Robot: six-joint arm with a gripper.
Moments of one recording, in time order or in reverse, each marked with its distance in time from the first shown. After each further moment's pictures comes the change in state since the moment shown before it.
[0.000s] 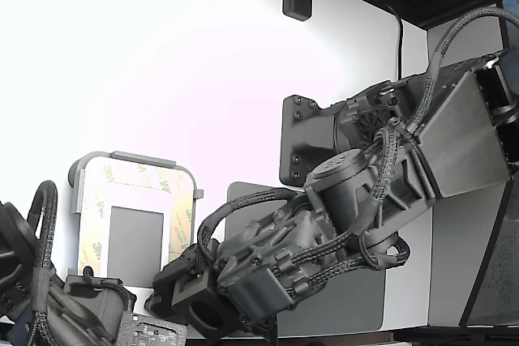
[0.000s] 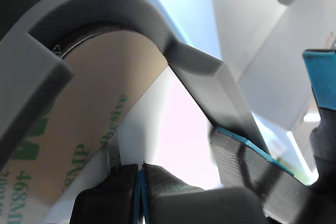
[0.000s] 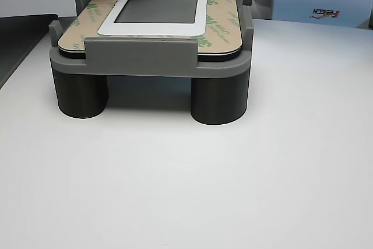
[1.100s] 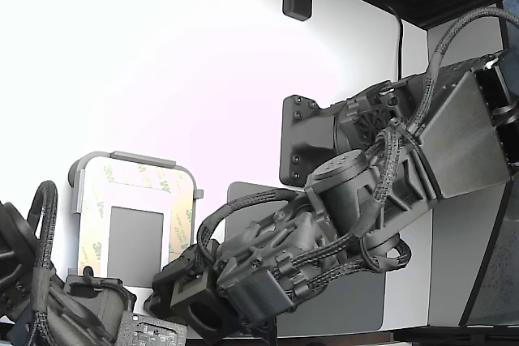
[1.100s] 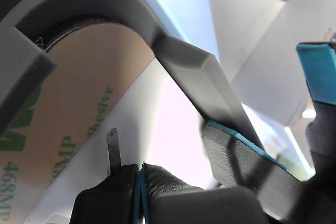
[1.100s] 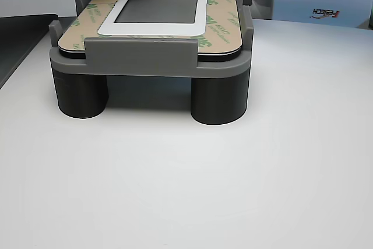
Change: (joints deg) arm 0.0 -0.4 -1.5 1.2 0.5 0.4
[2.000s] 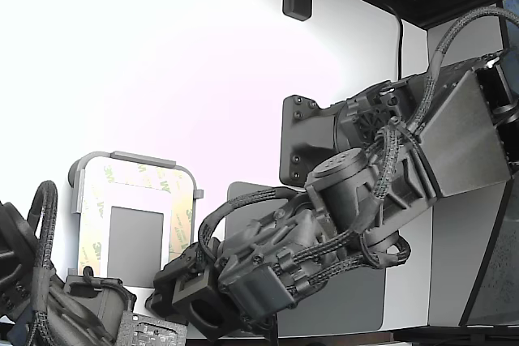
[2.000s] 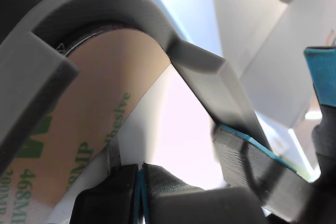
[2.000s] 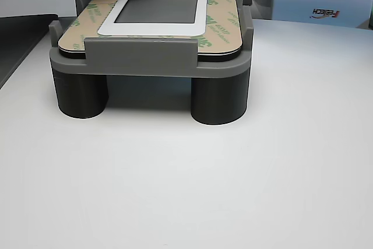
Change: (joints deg) arm -0.1 0.8 2.1 -1.4 -0.4 0.1
